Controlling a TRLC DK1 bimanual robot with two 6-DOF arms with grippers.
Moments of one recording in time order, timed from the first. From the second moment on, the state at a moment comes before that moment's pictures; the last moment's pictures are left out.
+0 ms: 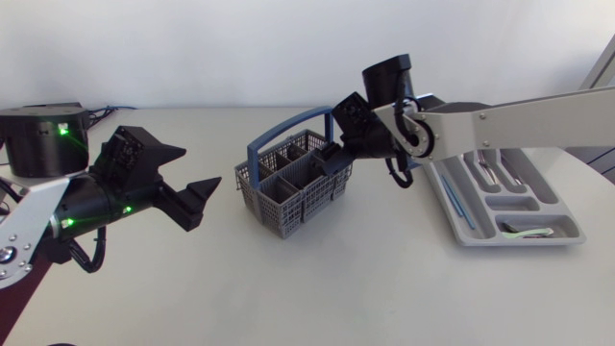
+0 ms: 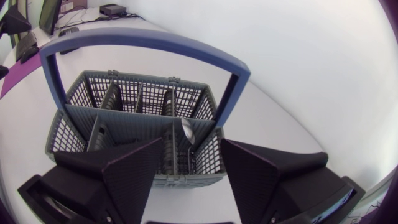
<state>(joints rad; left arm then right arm) -0.31 1.08 0.59 0.03 0.12 0.40 0.48 1.81 1.19 -0.01 0.01 -0.31</state>
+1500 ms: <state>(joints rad) -0.32 1.08 0.59 0.04 0.12 0.40 0.57 2.12 1.43 -0.02 0.39 -0.42</state>
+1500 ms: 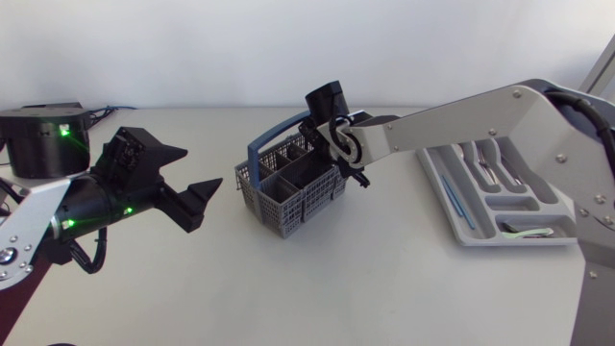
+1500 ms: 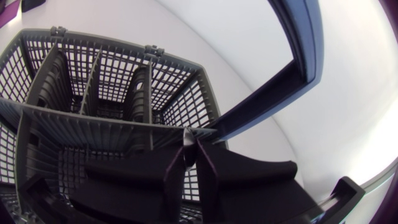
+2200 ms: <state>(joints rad) -0.32 1.06 0.59 0.03 0.12 0.40 0.58 2.01 1.26 0.12 0.40 -0.47</state>
